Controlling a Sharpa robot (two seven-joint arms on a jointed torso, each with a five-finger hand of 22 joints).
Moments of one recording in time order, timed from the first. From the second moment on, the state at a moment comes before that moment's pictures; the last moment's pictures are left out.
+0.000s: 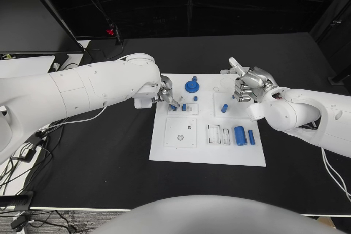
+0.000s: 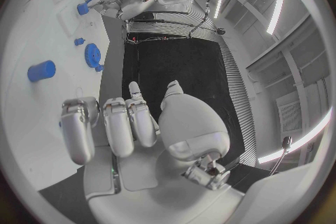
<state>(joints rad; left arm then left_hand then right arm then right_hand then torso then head) 1.41 -0.40 -0.23 1.15 -0.89 0.28 -0.55 1.24 0.09 0.19 0.29 0.23 0.89 0.10 0.42 0.91 1.46 0.02 1.58 1.31 1.47 -0.03 1.57 1.31 0.01 1.47 0.09 1.57 1.31 1.19 -0.95 -0.08 1.57 -0.11 -0.37 0.26 1.08 0.22 -0.31 0.29 0.21 0.60 0.17 0.43 0.08 1.47 0.14 1.57 1.31 1.47 0.09 1.57 1.31 0.01 1.47 0.19 1.57 1.31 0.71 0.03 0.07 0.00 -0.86</state>
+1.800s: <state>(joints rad) 1.41 -0.41 -0.23 1.16 -0.89 0.30 -0.54 1.32 0.10 0.20 0.29 0.29 0.88 0.09 0.45 0.91 1.46 0.02 1.58 1.31 1.47 -0.03 1.57 1.31 0.01 1.47 0.09 1.57 1.31 1.19 -0.94 -0.08 1.57 -0.11 -0.36 0.26 1.08 0.22 -0.31 0.29 0.21 0.60 0.17 0.43 0.08 1.47 0.14 1.57 1.31 1.47 0.09 1.57 1.31 0.01 1.47 0.19 1.57 1.31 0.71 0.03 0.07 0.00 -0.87</state>
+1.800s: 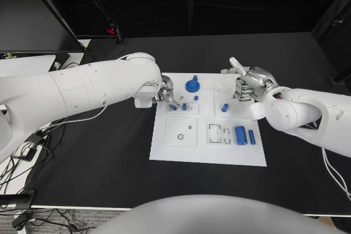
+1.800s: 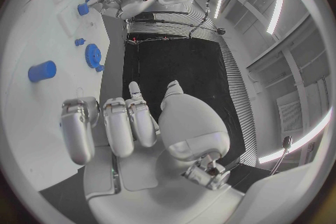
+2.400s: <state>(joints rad) 1.41 -0.41 -0.23 1.15 -0.89 0.30 -0.54 1.26 0.10 0.15 0.29 0.25 0.88 0.10 0.45 0.90 1.46 0.02 1.58 1.31 1.47 -0.03 1.57 1.31 0.01 1.47 0.09 1.57 1.31 1.19 -0.95 -0.08 1.57 -0.11 -0.36 0.26 1.08 0.22 -0.31 0.29 0.21 0.59 0.17 0.43 0.08 1.47 0.14 1.57 1.31 1.47 0.09 1.57 1.31 0.01 1.47 0.19 1.57 1.31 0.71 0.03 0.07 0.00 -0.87</state>
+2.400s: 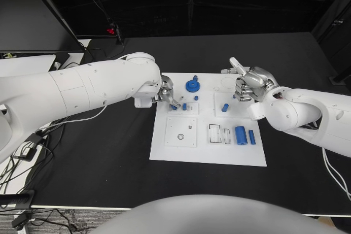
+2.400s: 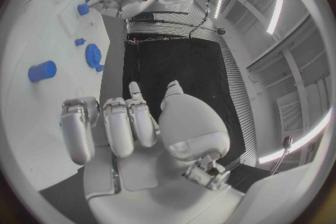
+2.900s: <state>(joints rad) 1.41 -0.41 -0.23 1.16 -0.89 0.30 -0.55 1.17 0.08 0.05 0.29 0.19 0.87 0.10 0.45 0.88 1.47 0.02 1.58 1.31 1.47 -0.02 1.57 1.31 0.01 1.47 0.10 1.57 1.31 1.19 -0.95 -0.08 1.57 -0.11 -0.36 0.26 1.08 0.22 -0.31 0.29 0.21 0.59 0.17 0.43 0.08 1.47 0.14 1.57 1.31 1.47 0.09 1.57 1.31 0.01 1.47 0.19 1.57 1.31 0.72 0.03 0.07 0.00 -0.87</state>
